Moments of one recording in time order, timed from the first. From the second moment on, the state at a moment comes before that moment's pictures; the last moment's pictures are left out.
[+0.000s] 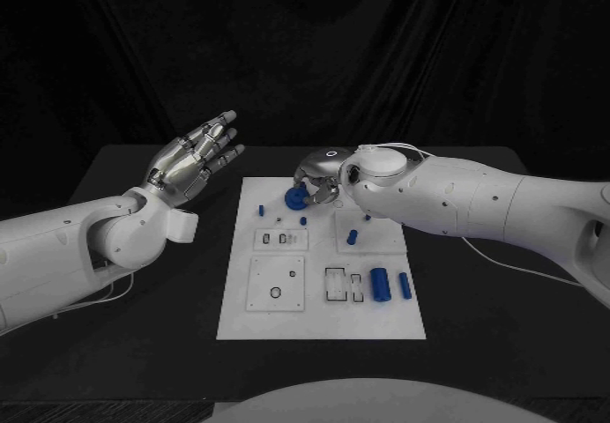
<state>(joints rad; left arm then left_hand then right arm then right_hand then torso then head) 1.29 -0.89 -0.21 1.45 0.05 0.08 0.65 1.42 0.28 -0.09 0.28 0.66 0.31 0.03 0.10 0.04 0.02 -0.01 0.01 0.00 0.00 0.10 0.00 0.00 0.17 0.00 0.21 0.01 0.00 1.31 -0.37 -0.21 1.02 -1.61 -0.16 -0.01 1.29 -0.07 0.22 0.10 0.53 0.77 0.08 0.12 0.34 1.47 -0.02 1.57 1.31 1.47 -0.08 1.57 1.31 0.02 1.47 0.03 1.57 1.31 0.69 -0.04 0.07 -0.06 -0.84</state>
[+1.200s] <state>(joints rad) 1.29 -0.89 -0.21 1.44 0.05 0.09 0.64 1.42 0.28 -0.08 0.28 0.66 0.31 0.04 0.10 0.04 0.02 -0.01 0.01 0.00 0.00 0.10 0.00 0.00 0.17 0.00 0.21 0.01 0.00 1.31 -0.39 -0.21 1.03 -1.61 -0.13 -0.01 1.29 -0.05 0.29 0.02 0.52 0.63 -0.02 0.07 0.23 1.47 -0.09 1.57 1.31 1.47 -0.13 1.57 1.31 0.02 1.46 -0.01 1.57 1.31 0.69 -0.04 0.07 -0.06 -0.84</state>
